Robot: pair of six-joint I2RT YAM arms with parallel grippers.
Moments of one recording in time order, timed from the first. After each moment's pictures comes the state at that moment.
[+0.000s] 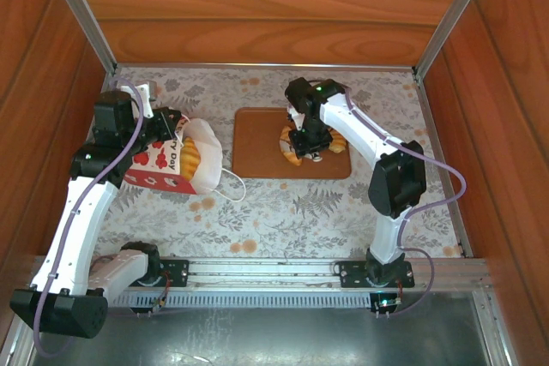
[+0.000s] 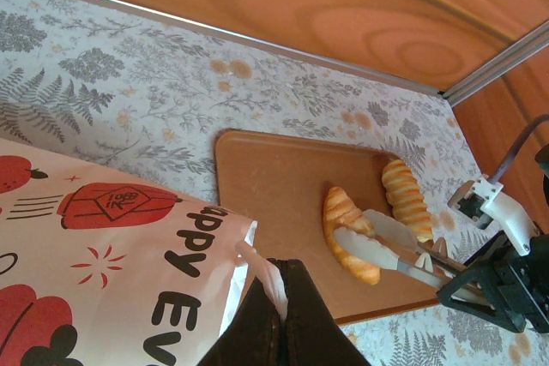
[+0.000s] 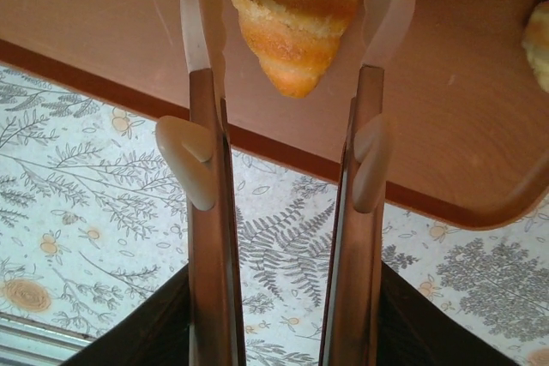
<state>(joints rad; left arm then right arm) -0.15 0.98 1.10 -0.62 0.34 -0.42 0.59 1.89 1.73 -1.37 -0.03 0.17</state>
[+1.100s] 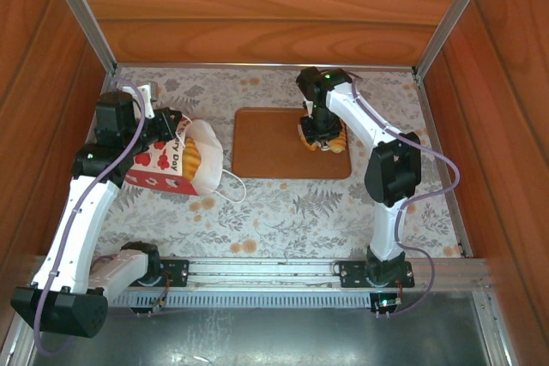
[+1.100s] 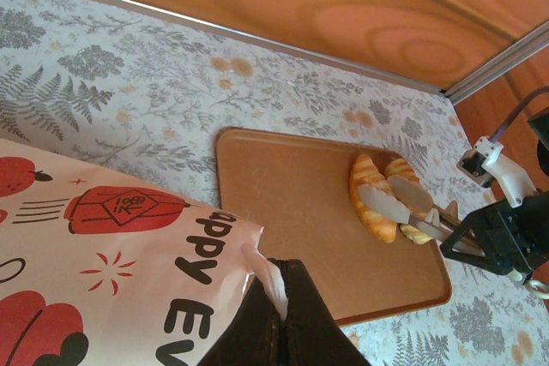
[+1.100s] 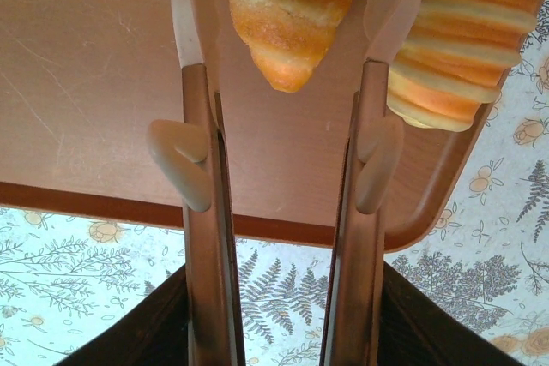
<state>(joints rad) -0.15 0.98 1.08 -0.60 0.34 -0.42 0.49 1.99 1.84 -1.39 0.08 0.22</state>
